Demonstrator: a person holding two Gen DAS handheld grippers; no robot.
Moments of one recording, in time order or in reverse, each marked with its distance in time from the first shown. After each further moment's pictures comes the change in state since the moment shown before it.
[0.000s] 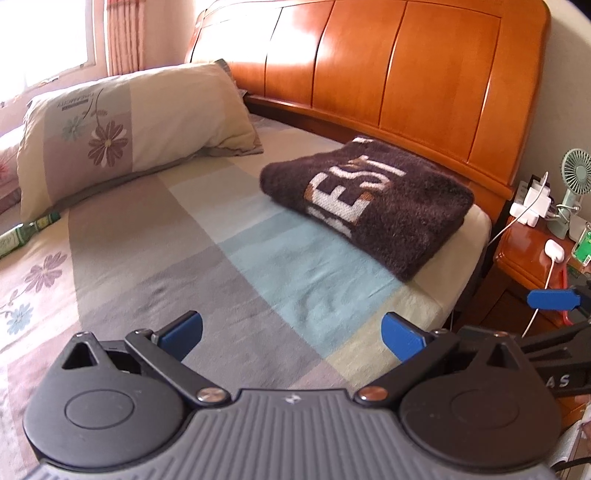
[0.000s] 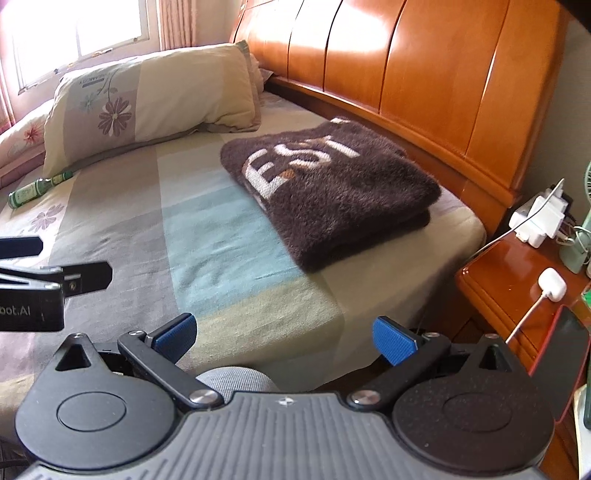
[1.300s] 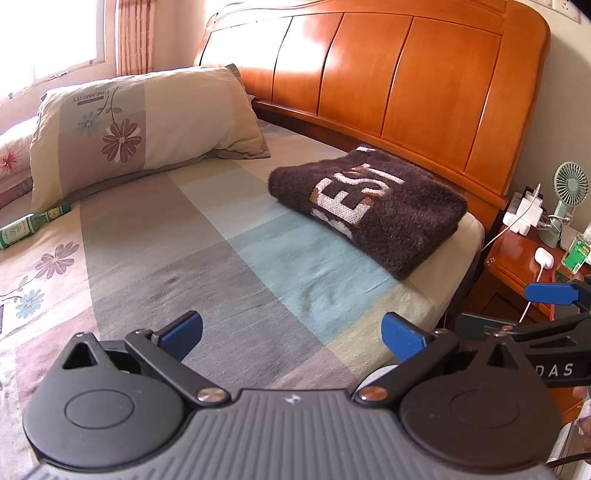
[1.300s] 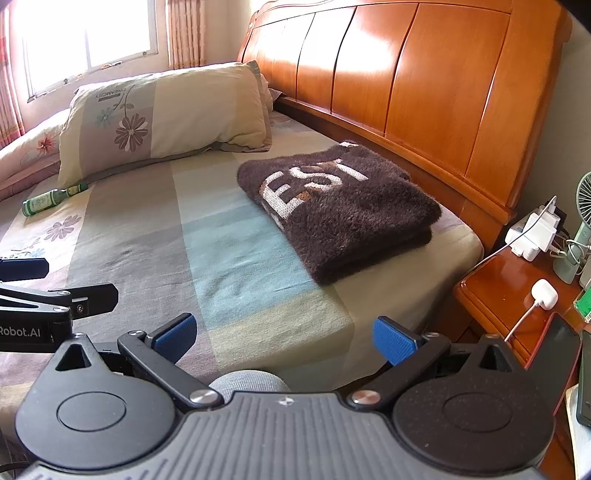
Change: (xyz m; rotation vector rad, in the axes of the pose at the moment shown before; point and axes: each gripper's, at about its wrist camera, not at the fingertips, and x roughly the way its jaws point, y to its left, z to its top) left arm -0.027 0.007 -0.010 -0.027 -0.021 -0.004; right arm -0.030 0.018 -0.003 -0.015 -0.054 0.013
